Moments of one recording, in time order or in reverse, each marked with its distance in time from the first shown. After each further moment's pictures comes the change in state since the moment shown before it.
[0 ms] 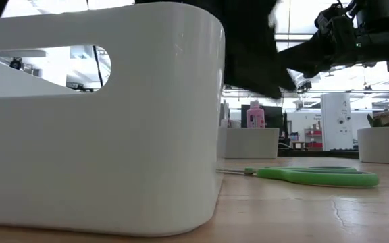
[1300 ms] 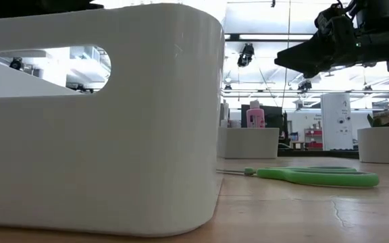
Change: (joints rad) left arm 0.081 -1.610 -1.180 0.356 0.023 0.305; right arm 0.000 0.000 0.000 0.000 0.000 0.000
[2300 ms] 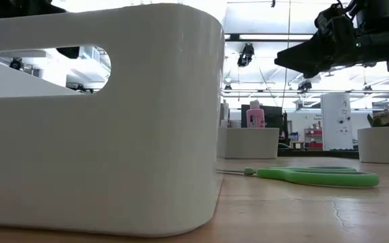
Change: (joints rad) left arm 0.000 -0.059 -0.044 -0.160 0.028 -0.112; right arm 0.000 0.000 0.000 0.000 0.000 0.000
